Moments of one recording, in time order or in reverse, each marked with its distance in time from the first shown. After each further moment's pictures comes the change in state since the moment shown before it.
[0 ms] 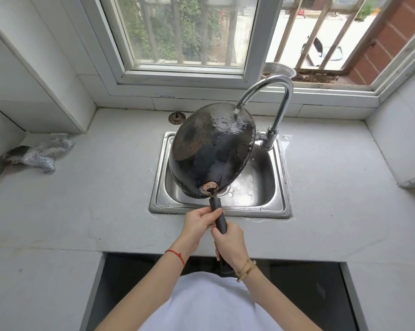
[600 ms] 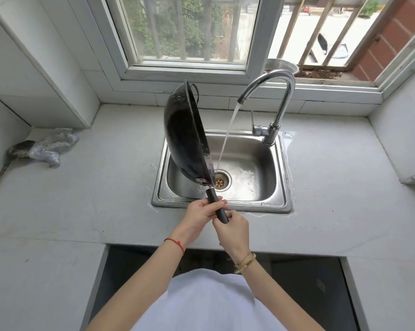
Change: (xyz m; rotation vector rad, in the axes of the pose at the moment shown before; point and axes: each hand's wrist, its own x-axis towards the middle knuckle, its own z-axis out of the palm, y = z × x) left_hand -0.010 0.017 0.003 -0.168 -0.099 0.003; right_hand -0.003 -0.008 -0.001 -0.084 0.182 -0.085
